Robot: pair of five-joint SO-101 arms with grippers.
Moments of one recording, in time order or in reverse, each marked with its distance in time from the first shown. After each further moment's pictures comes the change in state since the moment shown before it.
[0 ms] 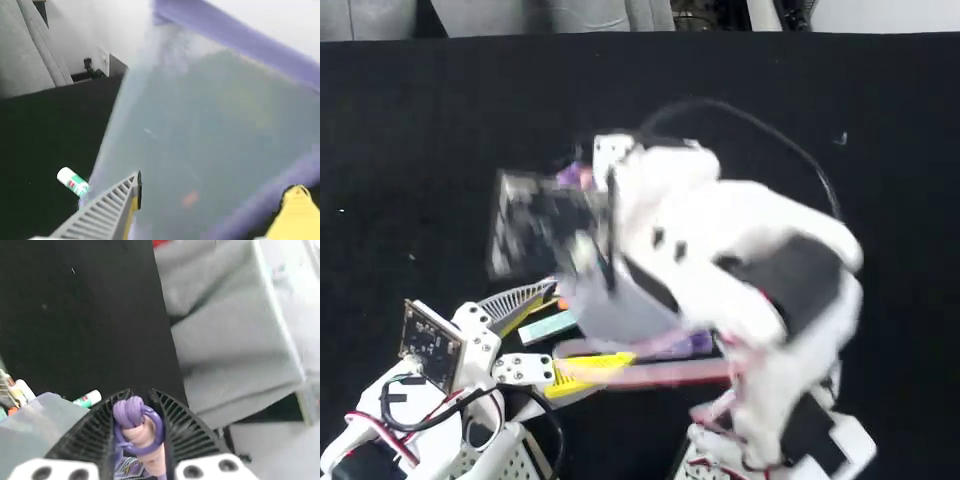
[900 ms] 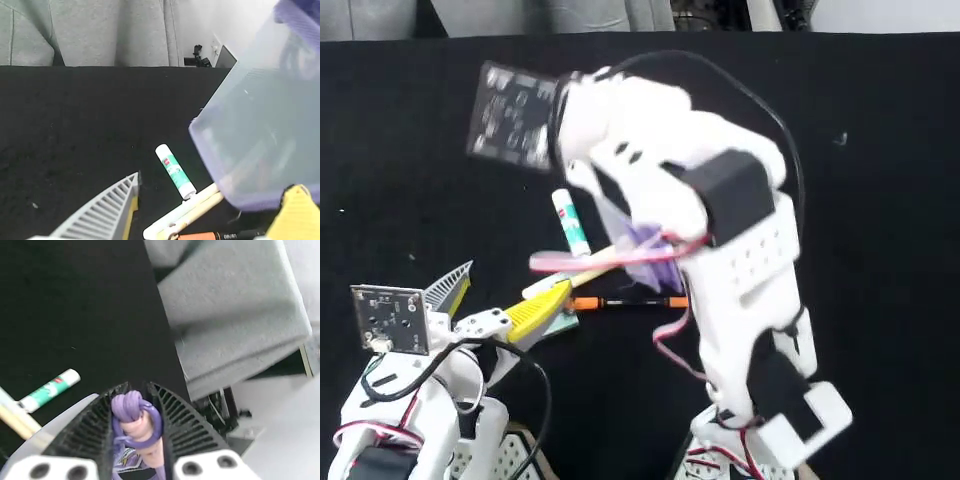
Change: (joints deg) left arm -27.8 0.0 2.4 2.0 0.0; right arm 7.3 10.5 0.4 -8.0 0.0
